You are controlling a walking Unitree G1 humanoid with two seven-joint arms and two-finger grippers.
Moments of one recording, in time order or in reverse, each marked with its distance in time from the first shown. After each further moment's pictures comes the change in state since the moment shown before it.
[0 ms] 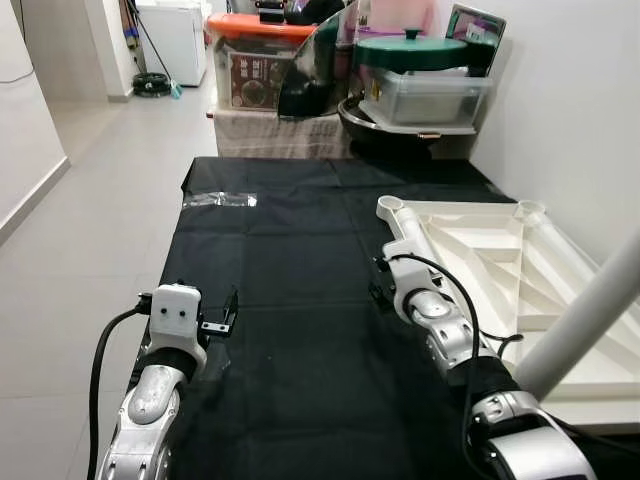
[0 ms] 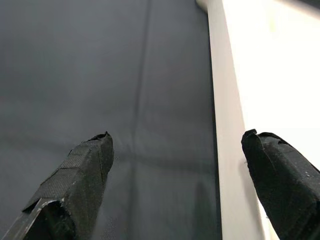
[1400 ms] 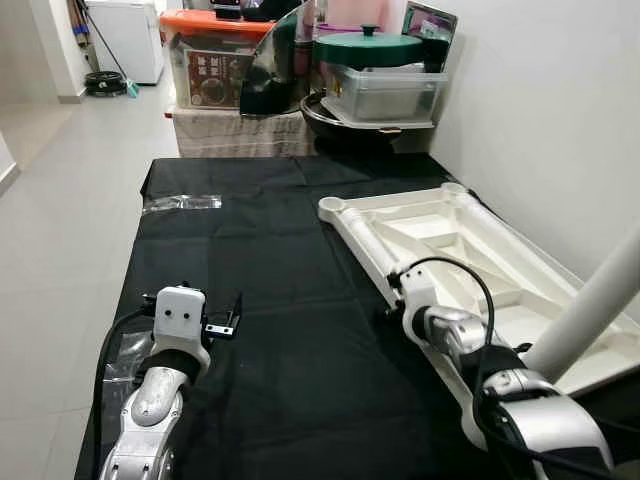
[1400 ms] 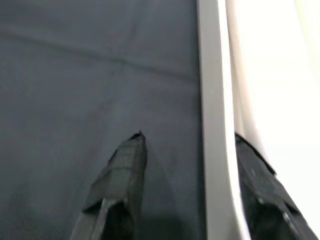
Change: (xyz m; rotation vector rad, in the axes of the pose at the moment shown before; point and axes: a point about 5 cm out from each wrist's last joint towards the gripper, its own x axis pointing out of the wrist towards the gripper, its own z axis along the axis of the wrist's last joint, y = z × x) left arm 0.000 -0.004 -0.003 -0.001 0.010 -0.018; right arm 0.002 -0.004 -0.023 -0.049 0.043 0.399
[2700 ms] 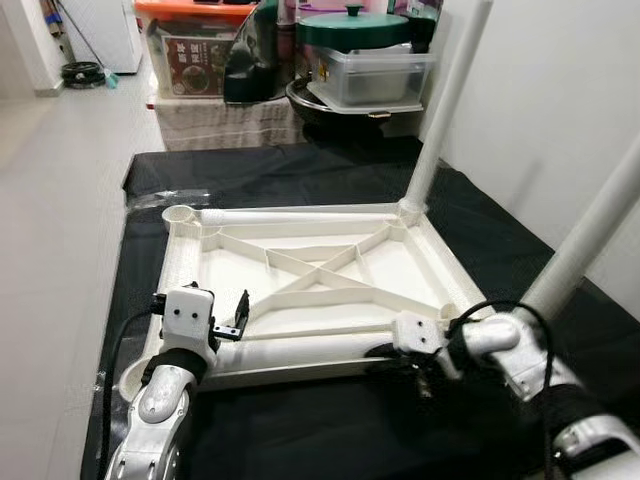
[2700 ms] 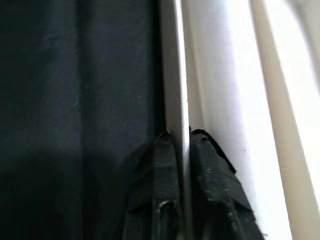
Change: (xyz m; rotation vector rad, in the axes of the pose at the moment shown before) left arm 0.002 -0.003 -0.002 0.010 0.006 -0.028; right arm -0.062 0.000 0.001 -0.799 -0.077 0.795
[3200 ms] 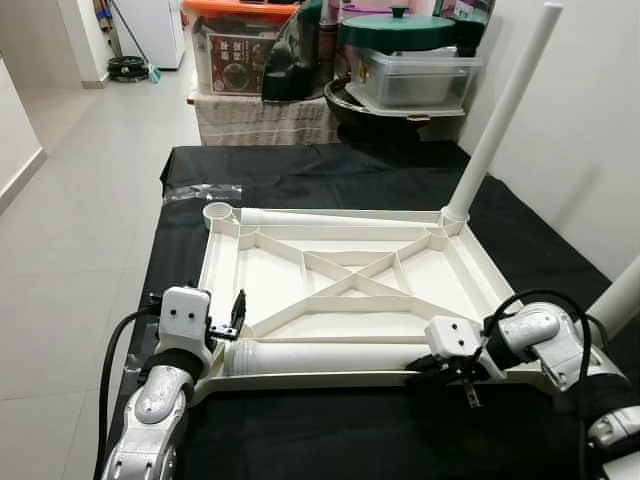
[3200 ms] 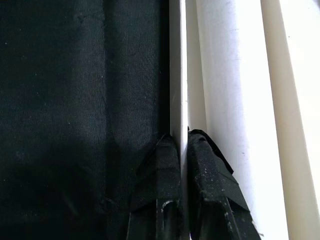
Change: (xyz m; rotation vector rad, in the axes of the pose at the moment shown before) left arm 0.000 0.001 0.000 0.001 0.000 0.004; right arm -0.023 0.006 -0.010 0.035 0.030 0.052
